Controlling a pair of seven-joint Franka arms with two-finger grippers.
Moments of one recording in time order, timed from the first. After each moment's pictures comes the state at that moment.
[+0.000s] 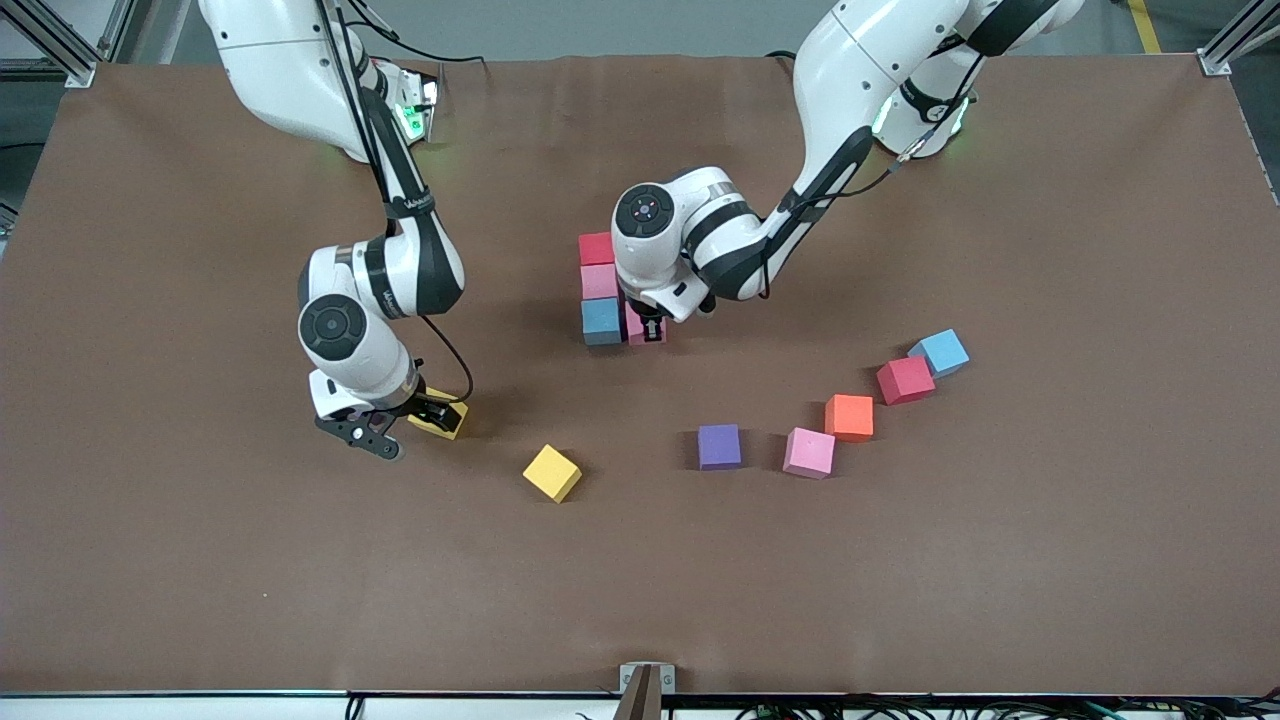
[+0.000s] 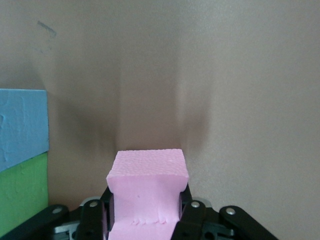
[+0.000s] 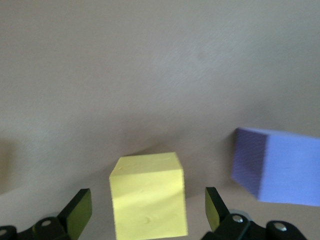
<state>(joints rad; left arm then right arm) -0.54 0.71 -0.39 -1.69 0.31 2.32 -2.71 0.66 0.52 -0.38 -1.91 0.26 2.38 0.55</state>
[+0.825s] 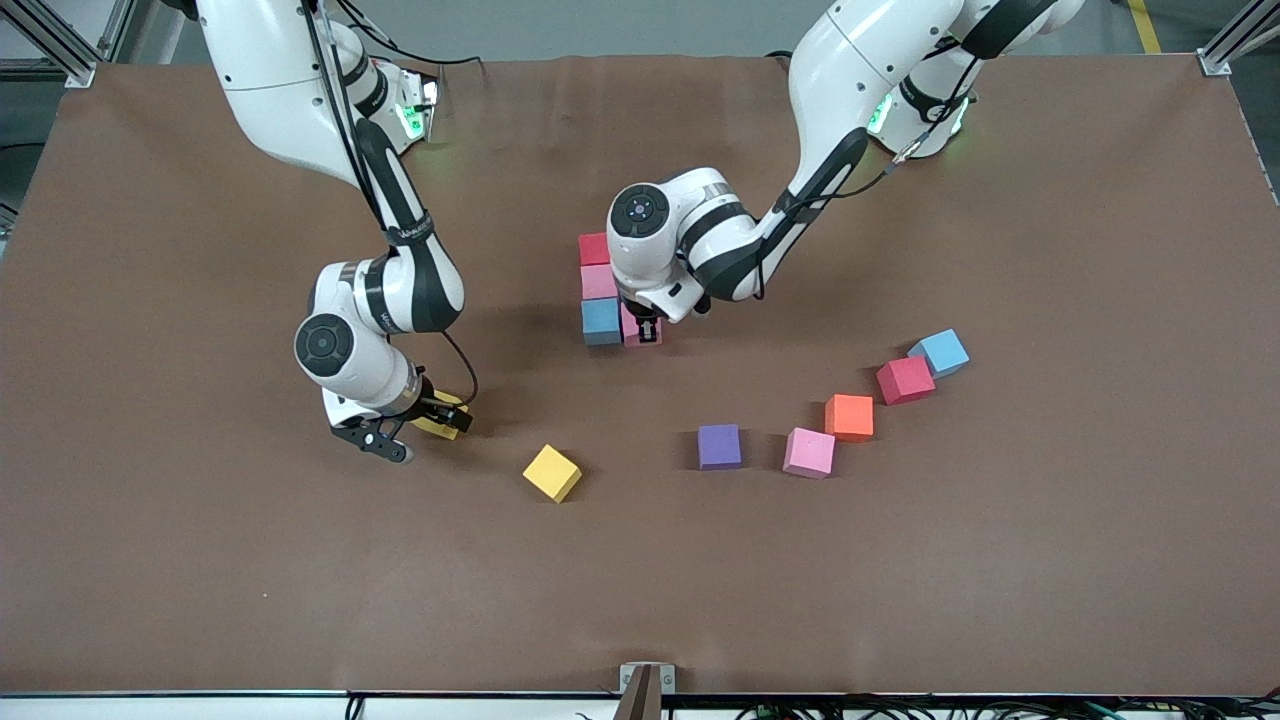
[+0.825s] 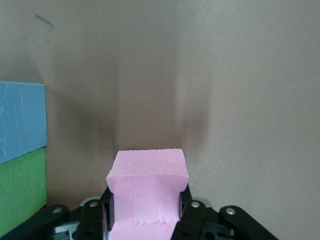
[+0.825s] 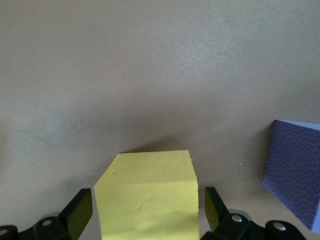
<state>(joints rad) -0.55 0.72 -0.39 -1.68 0.31 2.32 -2.71 0.59 0.58 -0.30 -1.93 0.35 2.45 0.46</state>
